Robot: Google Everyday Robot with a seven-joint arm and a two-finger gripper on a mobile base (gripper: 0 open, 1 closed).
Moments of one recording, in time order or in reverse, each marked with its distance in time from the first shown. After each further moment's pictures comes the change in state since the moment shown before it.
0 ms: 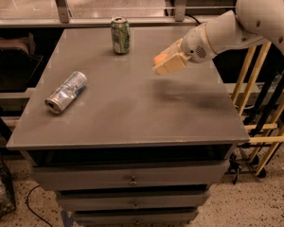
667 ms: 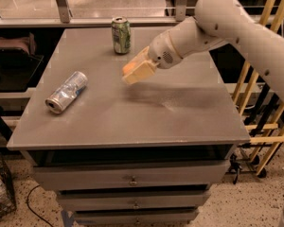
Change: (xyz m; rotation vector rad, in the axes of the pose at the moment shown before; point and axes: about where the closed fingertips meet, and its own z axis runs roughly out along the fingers) arm -0.035 0.045 0.072 -0.170 -0.009 -0.065
